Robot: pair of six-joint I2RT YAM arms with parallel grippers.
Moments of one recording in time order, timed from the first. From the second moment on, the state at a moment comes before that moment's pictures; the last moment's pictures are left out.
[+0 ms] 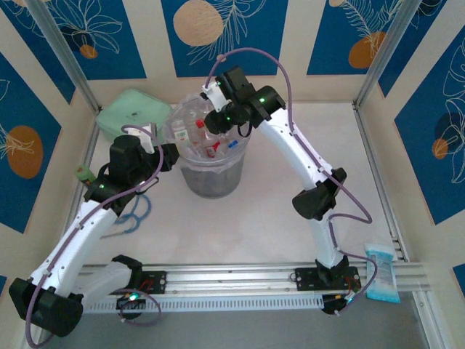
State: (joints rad) left arm -0.37 0.99 0.98 -0.41 0.13 -0.49; right arm 0.69 2.13 2.54 -1.25 -0.05 -0.06
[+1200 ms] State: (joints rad) left arm -0.36 1.07 1.00 -0.33 0.20 -0.49; right arm 0.54 1.87 2.32 -1.15 -0.23 0.02
